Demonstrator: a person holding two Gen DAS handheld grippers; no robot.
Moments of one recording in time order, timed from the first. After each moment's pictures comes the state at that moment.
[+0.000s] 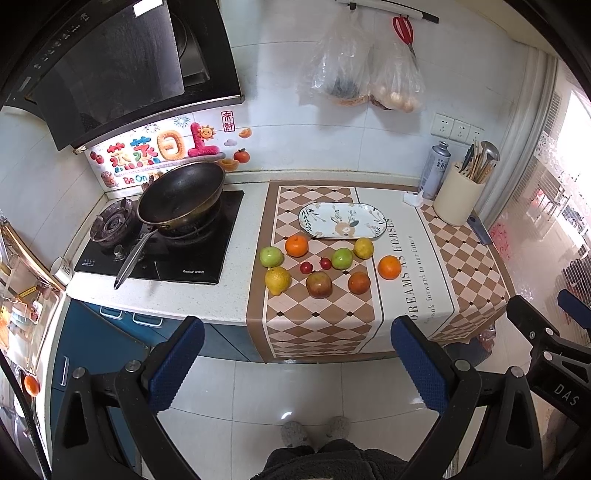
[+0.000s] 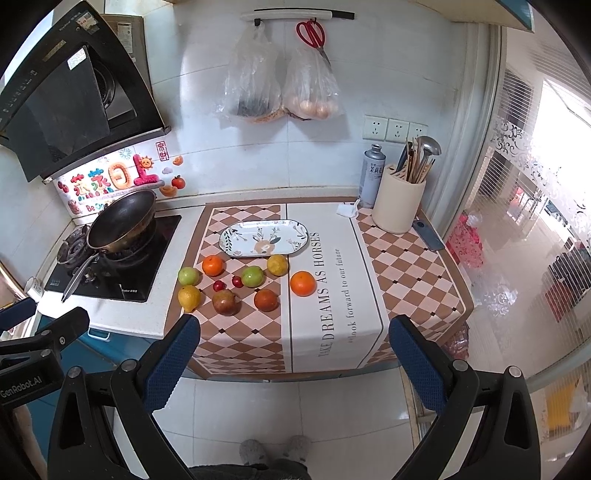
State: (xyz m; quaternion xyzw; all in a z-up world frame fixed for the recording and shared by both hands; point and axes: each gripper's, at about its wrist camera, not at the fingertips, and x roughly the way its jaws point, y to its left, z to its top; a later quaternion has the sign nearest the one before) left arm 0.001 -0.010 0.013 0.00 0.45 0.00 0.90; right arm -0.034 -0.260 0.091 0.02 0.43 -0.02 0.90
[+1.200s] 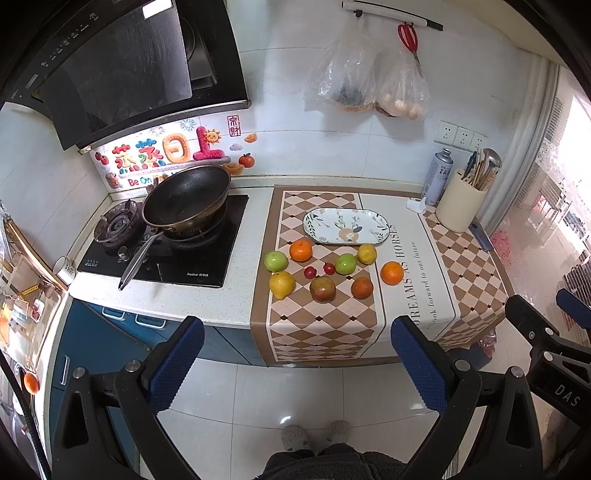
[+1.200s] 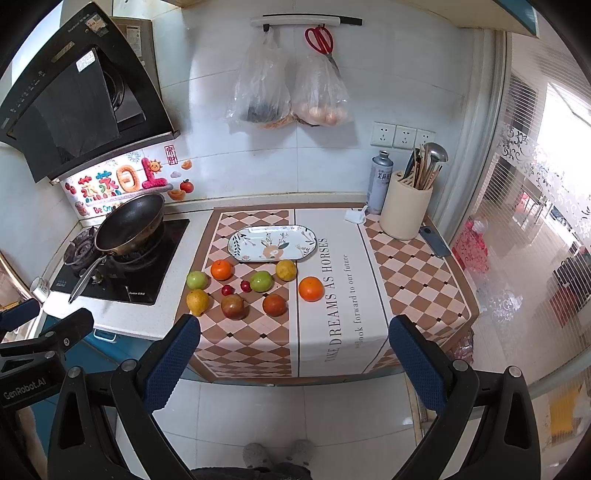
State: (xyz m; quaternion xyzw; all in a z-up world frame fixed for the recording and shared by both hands) left arm 0.000 0.005 0.018 0.00 0.44 0.00 0.90; right arm -0.033 -0.247 0.093 0.01 0.42 -0.01 0.91
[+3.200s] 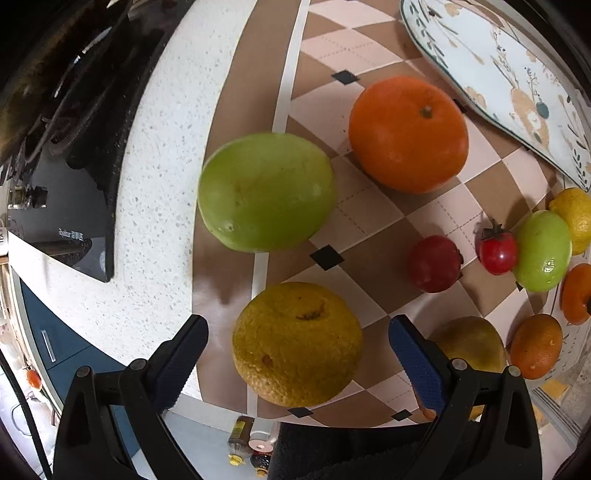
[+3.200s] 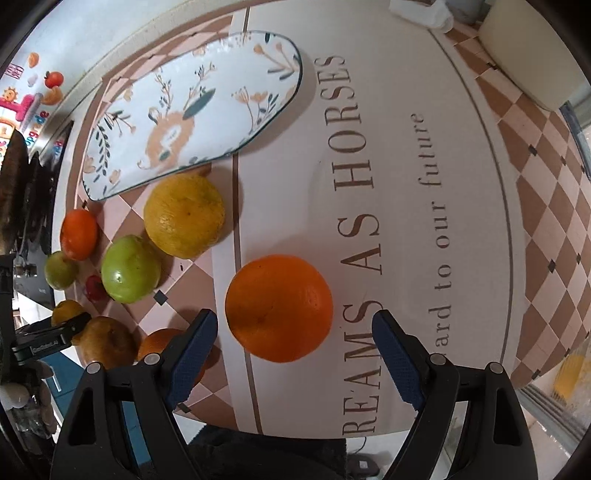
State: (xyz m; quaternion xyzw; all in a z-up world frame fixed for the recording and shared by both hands) left arm 0.316 0.023 -0.351 -0.01 0.75 0.07 0.66; right arm 0.336 -0.321 -0.322 0.09 0.72 0.03 0.69
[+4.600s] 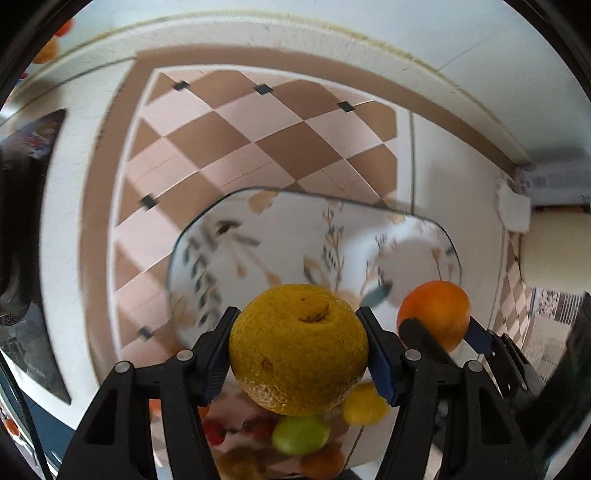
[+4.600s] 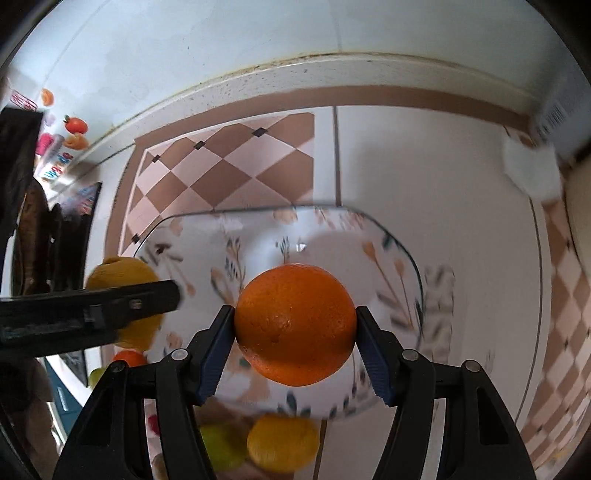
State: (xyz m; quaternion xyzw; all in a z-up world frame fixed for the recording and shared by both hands) left arm 0.522 -0.086 -0.299 -0.11 0.74 -0.04 0.66; right arm 0.518 -0.257 -0.307 0.07 0.67 0.10 0.74
